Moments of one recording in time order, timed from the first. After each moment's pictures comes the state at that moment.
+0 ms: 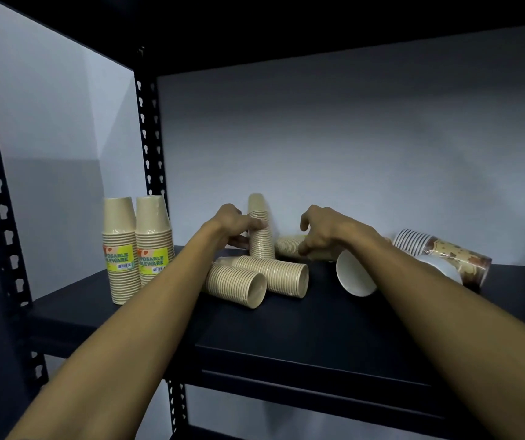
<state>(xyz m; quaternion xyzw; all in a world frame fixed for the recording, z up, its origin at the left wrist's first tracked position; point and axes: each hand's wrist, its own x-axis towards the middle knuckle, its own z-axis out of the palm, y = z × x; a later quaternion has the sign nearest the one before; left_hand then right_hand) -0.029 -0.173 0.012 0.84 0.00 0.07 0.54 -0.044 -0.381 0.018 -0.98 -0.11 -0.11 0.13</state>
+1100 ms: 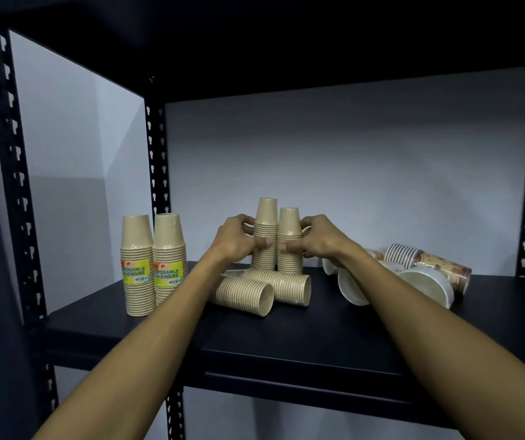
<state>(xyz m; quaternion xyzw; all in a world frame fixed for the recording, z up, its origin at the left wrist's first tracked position) -0.051 -0.165 0.004 0.84 -0.13 0.19 0.49 -0.057 -0.369 0.012 -0.87 -0.15 -0.14 0.45</state>
